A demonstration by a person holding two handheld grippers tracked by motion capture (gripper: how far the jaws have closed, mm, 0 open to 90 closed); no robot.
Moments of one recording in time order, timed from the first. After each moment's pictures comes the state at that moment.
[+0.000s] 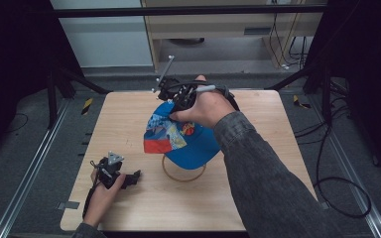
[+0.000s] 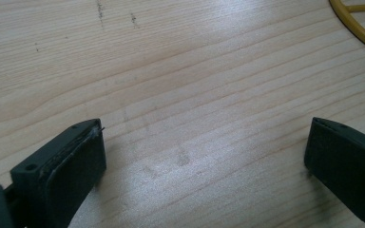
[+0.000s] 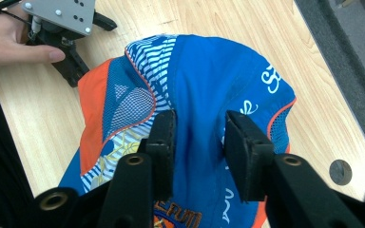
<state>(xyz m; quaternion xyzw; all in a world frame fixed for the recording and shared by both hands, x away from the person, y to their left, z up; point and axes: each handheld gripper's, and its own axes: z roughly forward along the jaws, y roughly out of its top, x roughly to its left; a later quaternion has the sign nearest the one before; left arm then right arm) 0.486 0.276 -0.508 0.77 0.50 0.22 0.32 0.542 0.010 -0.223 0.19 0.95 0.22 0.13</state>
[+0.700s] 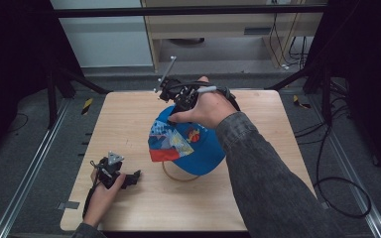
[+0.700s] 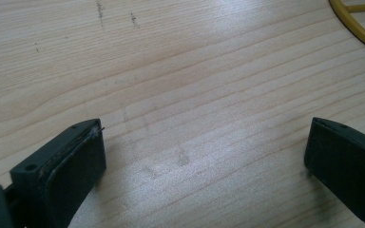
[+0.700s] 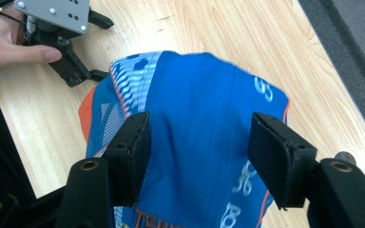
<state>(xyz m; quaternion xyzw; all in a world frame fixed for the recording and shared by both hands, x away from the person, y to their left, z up) 0.486 0.276 -0.509 0.77 0.50 0.22 0.32 0.543 0.007 -0.226 0.21 0.95 0.22 0.13</state>
